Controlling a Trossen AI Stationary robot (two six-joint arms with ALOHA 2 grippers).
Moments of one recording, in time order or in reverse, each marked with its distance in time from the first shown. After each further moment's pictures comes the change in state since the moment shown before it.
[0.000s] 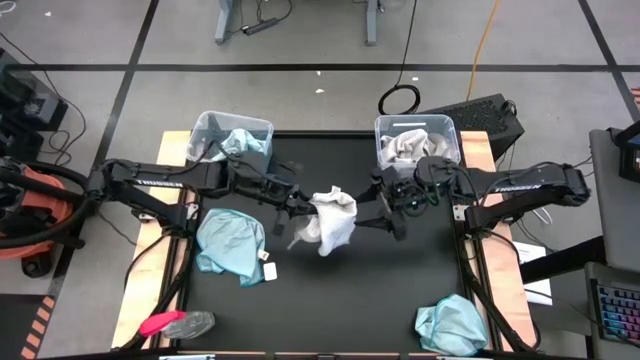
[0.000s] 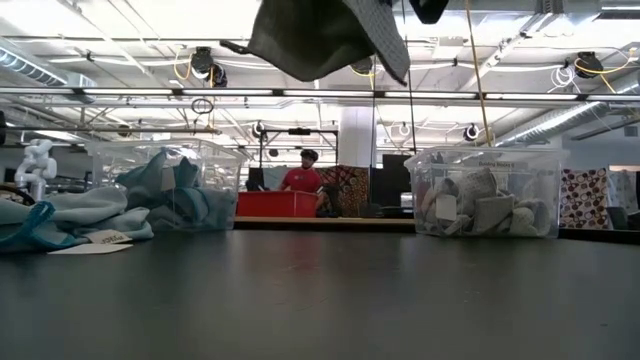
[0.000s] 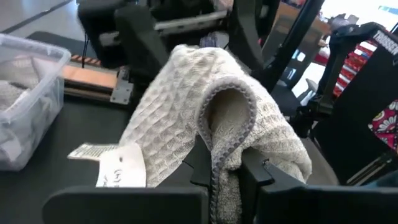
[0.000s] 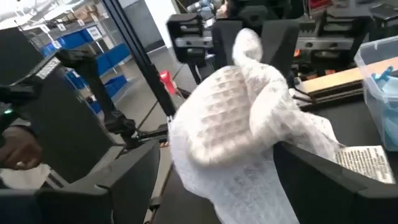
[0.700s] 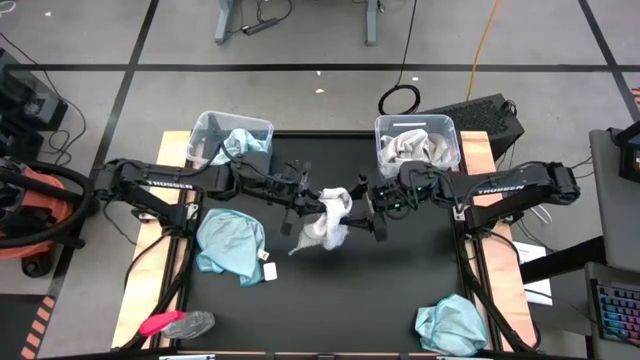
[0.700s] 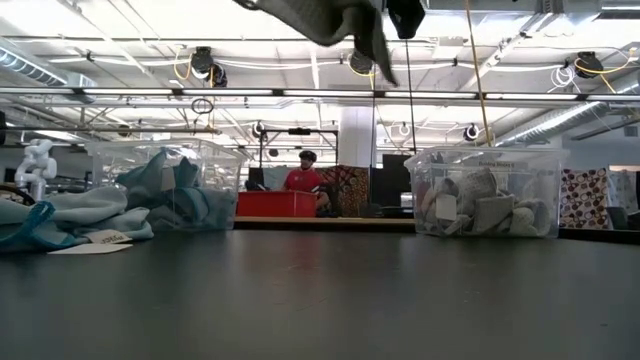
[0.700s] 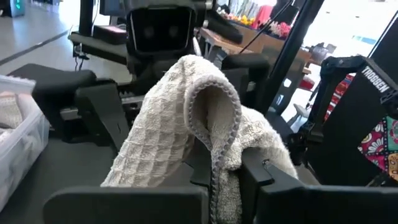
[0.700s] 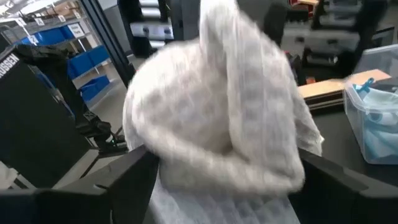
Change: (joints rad) left arm -0.001 0.065 0.000 0.205 0.012 -0.019; right arm 0.000 0.122 0.000 0.122 0.064 -0.058
